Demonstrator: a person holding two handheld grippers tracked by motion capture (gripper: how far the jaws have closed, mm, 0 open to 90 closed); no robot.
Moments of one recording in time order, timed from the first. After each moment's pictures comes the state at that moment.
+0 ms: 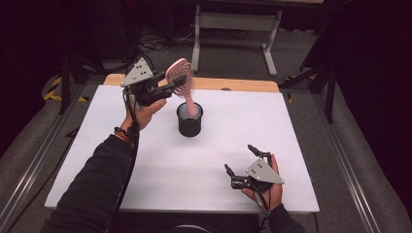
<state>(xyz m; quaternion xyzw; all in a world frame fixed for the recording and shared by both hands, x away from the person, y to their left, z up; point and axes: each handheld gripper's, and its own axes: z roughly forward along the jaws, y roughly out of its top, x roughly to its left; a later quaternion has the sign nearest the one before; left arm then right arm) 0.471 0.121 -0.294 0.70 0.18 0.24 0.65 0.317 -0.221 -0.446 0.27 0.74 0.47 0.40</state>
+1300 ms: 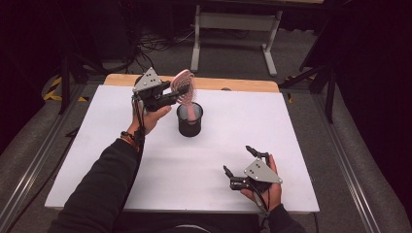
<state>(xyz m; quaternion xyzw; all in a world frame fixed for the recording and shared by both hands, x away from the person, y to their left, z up) 0.485 0.112 -0.329 0.72 0.21 0.22 0.62 0.318 -0.219 -0.449 0.26 0.75 0.47 0.39</state>
